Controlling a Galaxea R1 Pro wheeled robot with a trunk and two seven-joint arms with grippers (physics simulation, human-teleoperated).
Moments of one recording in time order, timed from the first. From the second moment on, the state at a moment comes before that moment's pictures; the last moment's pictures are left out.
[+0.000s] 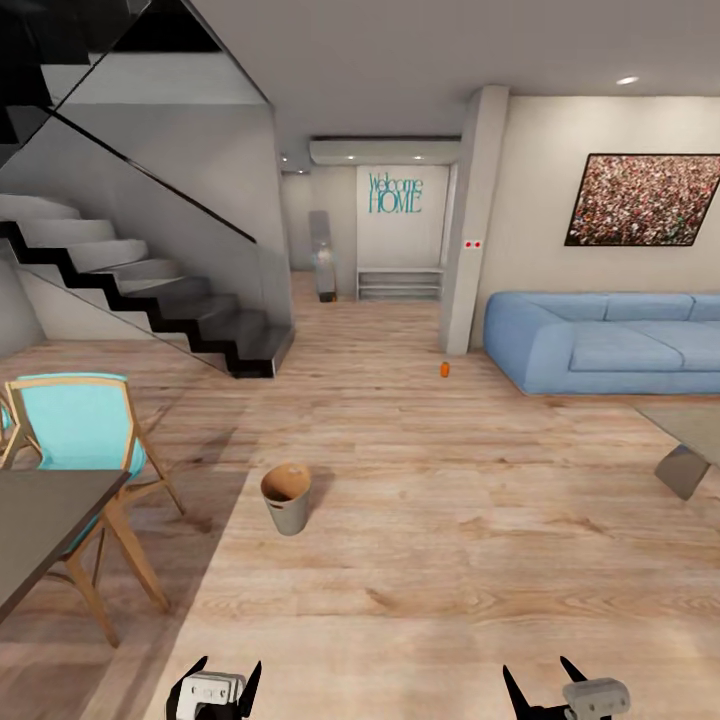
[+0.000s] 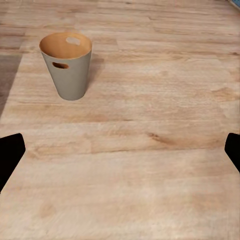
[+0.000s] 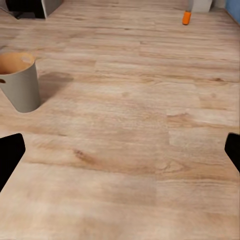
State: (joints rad) left arm 0.11 0.03 -0.01 -1.13 0.07 -0.19 -0.15; right arm 0.18 -0.05 -0.19 -1.21 0.01 -0.29 0.29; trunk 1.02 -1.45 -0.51
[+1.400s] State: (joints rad) left arm 0.11 0.03 -0.01 -1.13 0.07 -0.19 -0.15; right arm 0.18 -0.05 -0.19 -1.21 0.01 -0.29 0.29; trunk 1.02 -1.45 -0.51
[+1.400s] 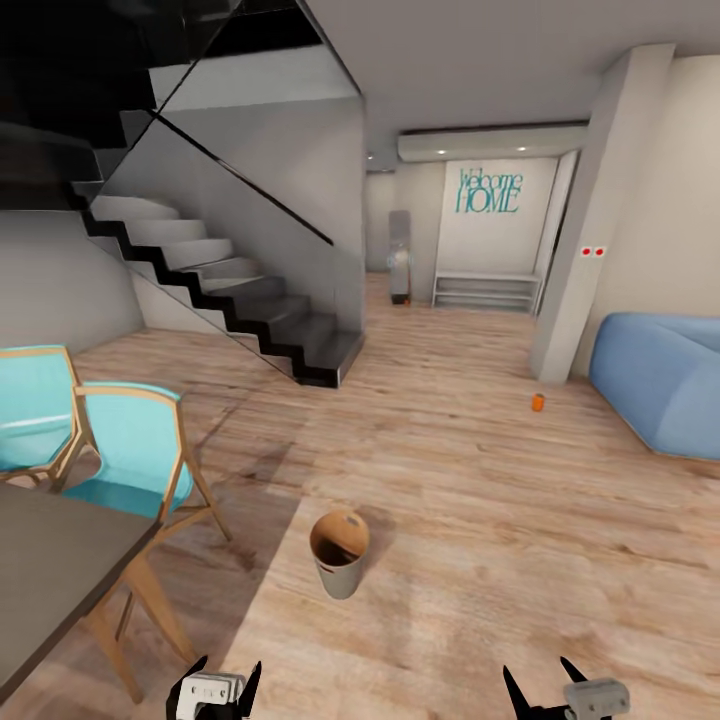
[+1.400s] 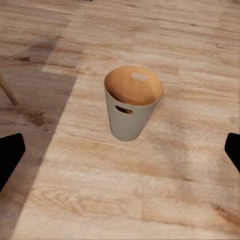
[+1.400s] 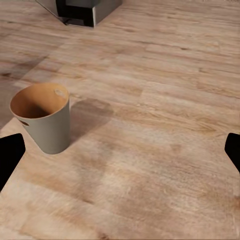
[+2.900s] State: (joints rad) left arm 0.11 0.03 -0.01 -1.13 0.07 -0.19 -0.15; right arm 0.18 -0.05 -0.19 -1.20 0.01 -0.29 0.29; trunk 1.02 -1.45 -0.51
